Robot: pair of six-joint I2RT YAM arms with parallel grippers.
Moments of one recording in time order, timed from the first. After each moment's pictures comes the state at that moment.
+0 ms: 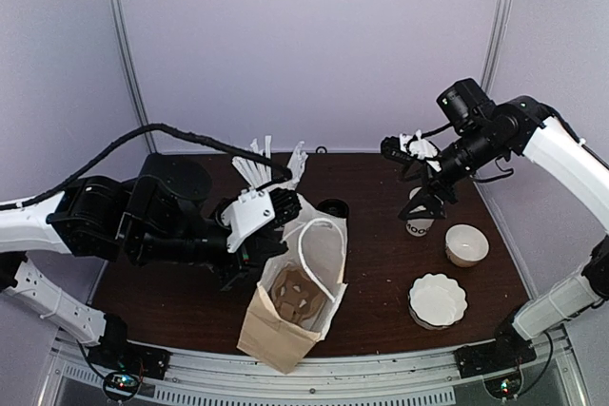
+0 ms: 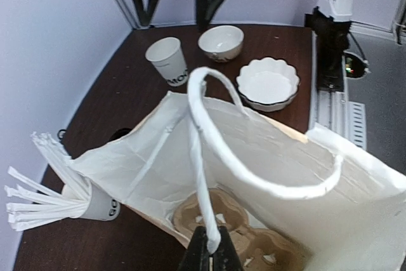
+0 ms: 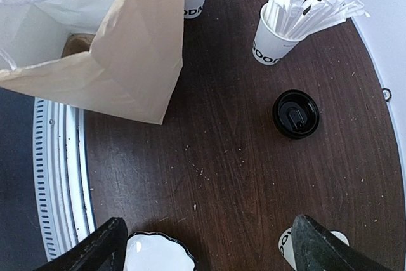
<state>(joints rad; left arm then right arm) -1.43 1.19 1.24 -0.63 -0.23 0.08 0.56 1.39 1.56 -1.17 -0.45 -0.73</state>
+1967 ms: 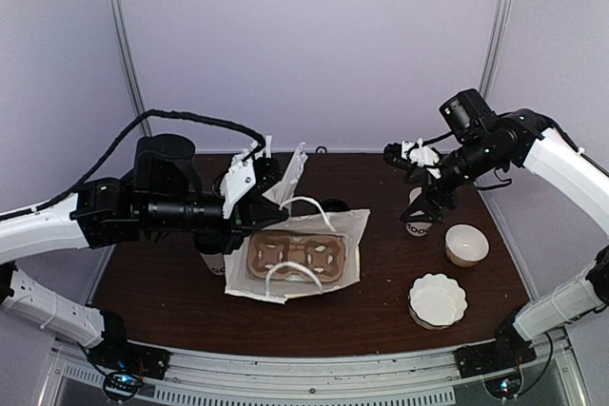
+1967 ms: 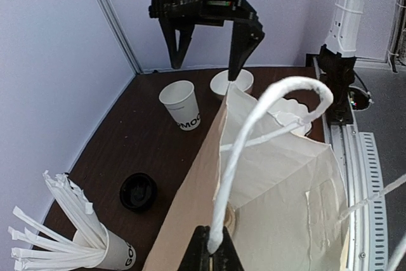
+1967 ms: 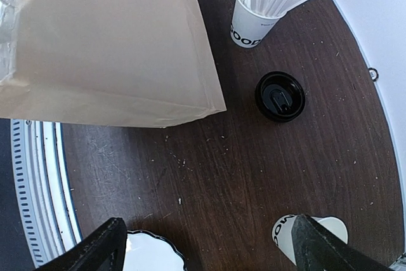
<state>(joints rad) -1.11 1.16 1.08 -0.27 0.09 0.28 0.54 1.33 1.43 -1.06 -0.38 -0.70</state>
